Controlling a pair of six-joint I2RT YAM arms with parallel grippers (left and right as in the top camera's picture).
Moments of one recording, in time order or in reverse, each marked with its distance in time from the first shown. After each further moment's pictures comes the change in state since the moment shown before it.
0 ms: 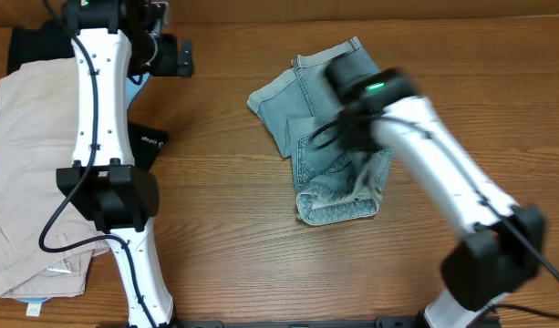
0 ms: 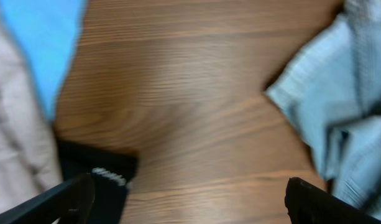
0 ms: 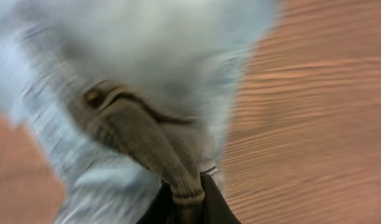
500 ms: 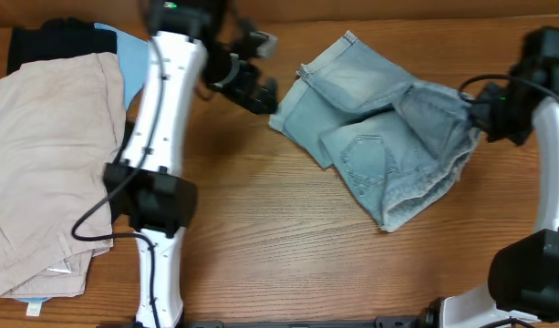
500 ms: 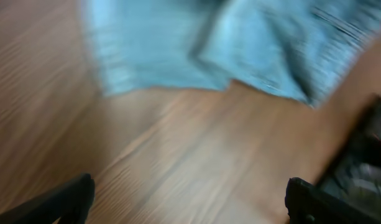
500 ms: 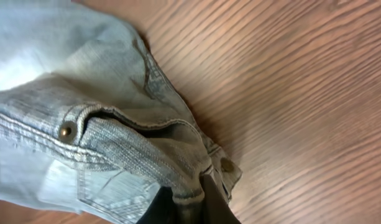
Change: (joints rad) left arm -0.298 0.000 0.000 -0.174 0.336 0.325; right arm -0.649 -0.070 0.010 0.061 -0.298 -0.146
